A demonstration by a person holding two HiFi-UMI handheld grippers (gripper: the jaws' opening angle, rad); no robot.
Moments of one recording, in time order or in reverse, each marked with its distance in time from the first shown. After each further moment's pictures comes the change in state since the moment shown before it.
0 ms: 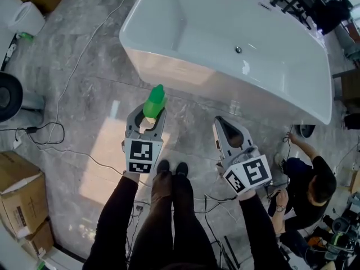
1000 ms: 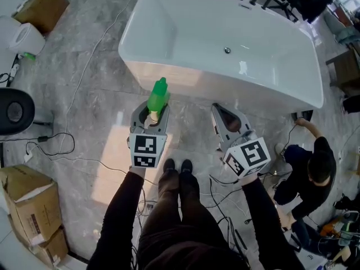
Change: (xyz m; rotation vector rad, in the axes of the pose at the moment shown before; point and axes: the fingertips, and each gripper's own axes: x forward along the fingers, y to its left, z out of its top) left arm -0.038 -0.031 0.079 0.023 -0.045 -0.050; right arm -0.041 0.011 0.067 -0.047 -0.061 -0.038
